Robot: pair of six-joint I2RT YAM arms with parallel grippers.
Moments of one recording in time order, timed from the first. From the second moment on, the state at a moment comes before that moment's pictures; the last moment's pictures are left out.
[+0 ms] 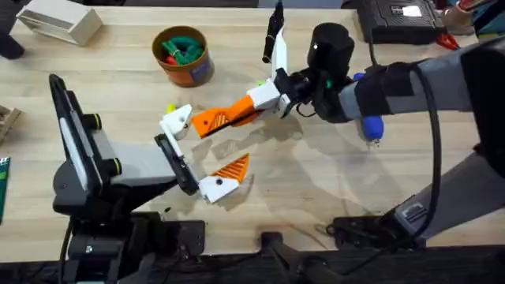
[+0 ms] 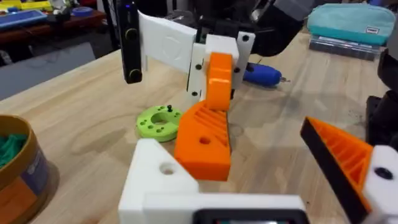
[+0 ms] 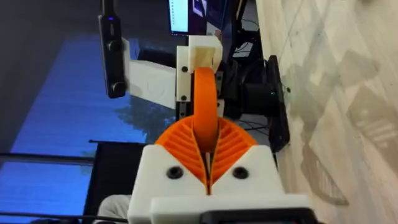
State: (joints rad) left arm -0.01 0.01 0.01 -0.10 1.01 0.06; right arm 0.44 1.86 0.78 0.92 -1.56 1.24
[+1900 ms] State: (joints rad) left arm -0.01 0.01 0.01 -0.10 1.01 0.06; right arm 0.48 1.86 0.80 0.92 -1.56 1.28
